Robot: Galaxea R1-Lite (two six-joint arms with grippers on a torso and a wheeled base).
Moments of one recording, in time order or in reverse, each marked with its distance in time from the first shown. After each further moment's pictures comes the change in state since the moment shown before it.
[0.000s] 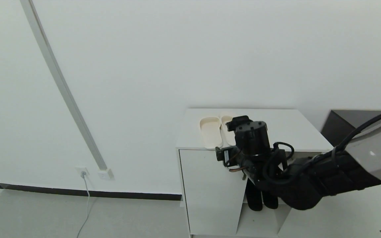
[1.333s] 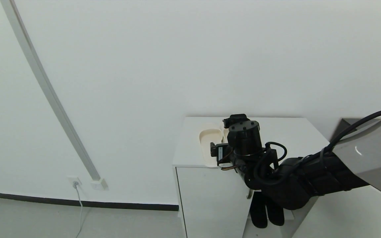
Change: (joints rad) left arm 0.000 0.000 0.000 0.000 -0.002 0.000; right arm 0.017 0.043 -0.029 -0.054 -0.031 0.066
